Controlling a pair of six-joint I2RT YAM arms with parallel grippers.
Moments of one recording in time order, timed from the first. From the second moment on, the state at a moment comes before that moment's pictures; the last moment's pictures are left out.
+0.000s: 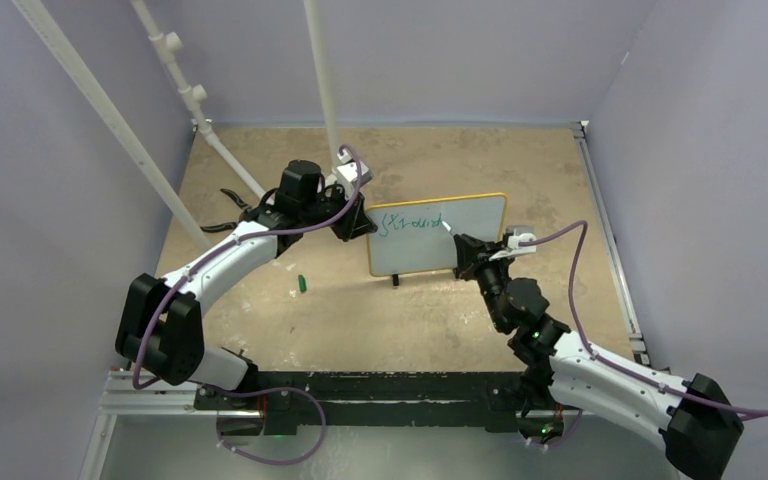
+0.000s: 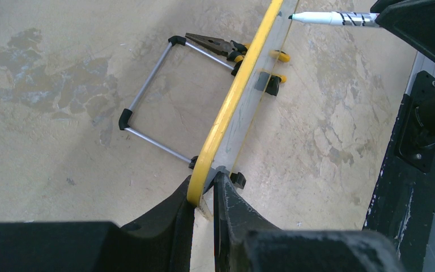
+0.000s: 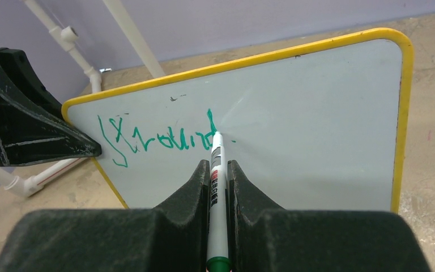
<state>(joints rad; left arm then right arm) -0.46 1.44 1.02 -0.12 0.60 0.05 0.82 0.73 0.25 0.57 0.58 0.32</state>
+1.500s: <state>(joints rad) -0.46 1.44 1.02 -0.12 0.60 0.05 0.82 0.77 0.25 0.58 0.59 0.34</state>
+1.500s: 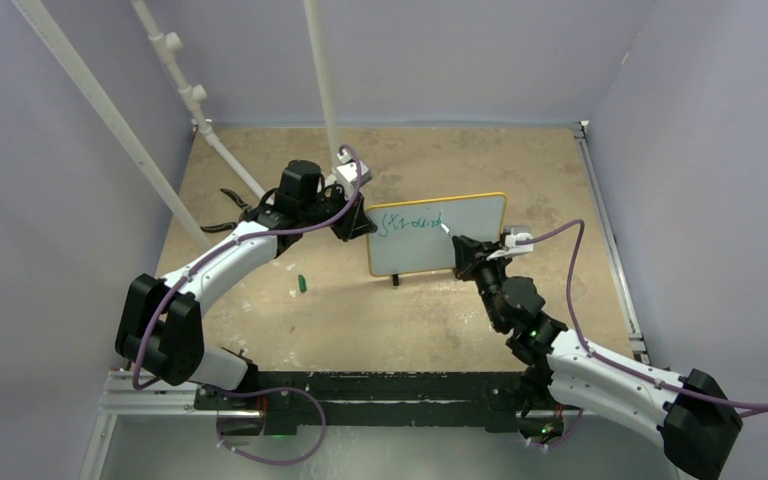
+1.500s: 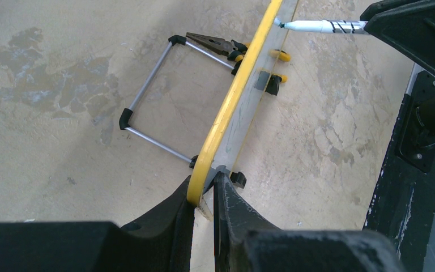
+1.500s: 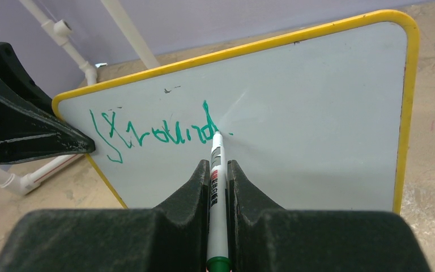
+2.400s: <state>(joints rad) -0.46 1.44 1.02 -0.13 0.59 0.06 0.82 0.72 0.25 0.49 0.64 0.39</state>
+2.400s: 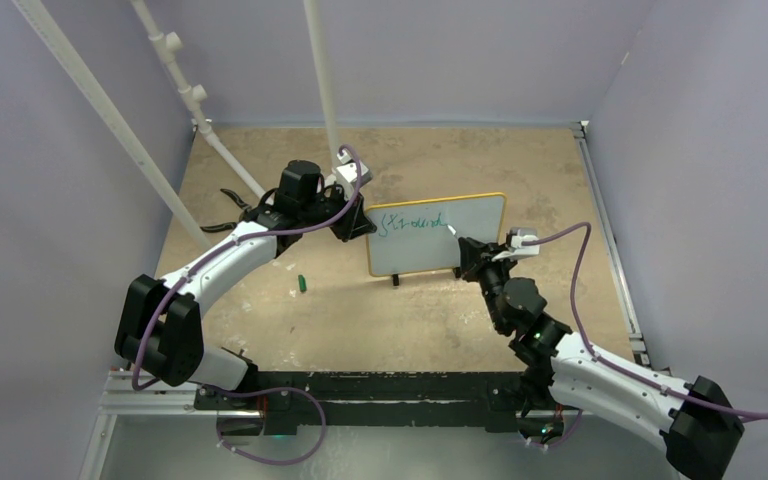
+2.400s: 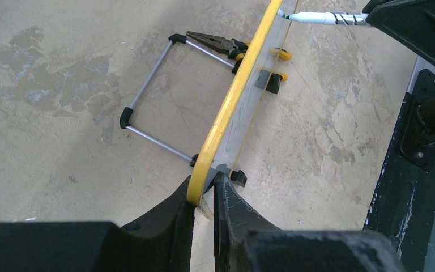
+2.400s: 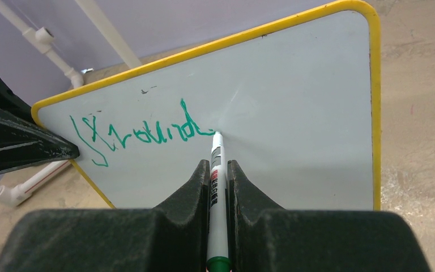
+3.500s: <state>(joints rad) -0.46 1.43 1.02 -0.15 0.57 0.06 0.69 0.64 0.25 0.45 0.49 0.35</state>
